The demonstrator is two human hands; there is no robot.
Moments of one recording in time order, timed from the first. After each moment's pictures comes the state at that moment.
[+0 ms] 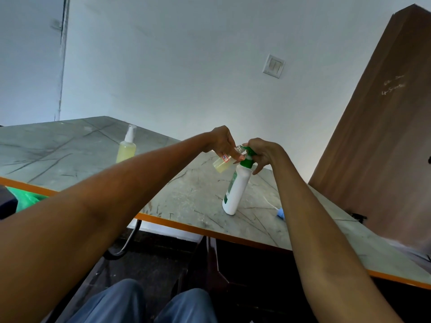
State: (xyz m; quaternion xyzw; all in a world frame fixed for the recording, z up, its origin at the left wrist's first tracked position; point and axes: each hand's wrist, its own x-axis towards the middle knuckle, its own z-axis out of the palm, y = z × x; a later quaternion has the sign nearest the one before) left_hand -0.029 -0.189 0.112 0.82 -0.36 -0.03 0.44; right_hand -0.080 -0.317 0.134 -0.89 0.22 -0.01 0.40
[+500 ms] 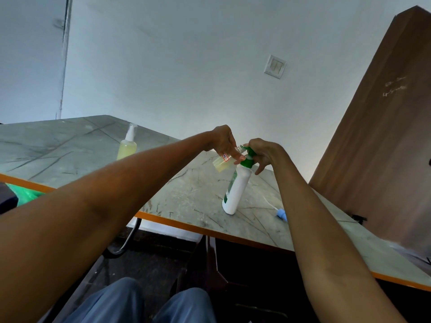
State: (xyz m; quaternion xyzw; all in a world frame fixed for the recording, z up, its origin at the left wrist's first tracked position) left_hand -0.031 -0.189 0.114 0.83 -0.37 -0.02 0.42; right_hand -0.081 -0.316 0.134 -0.90 0.22 -0.01 0.39
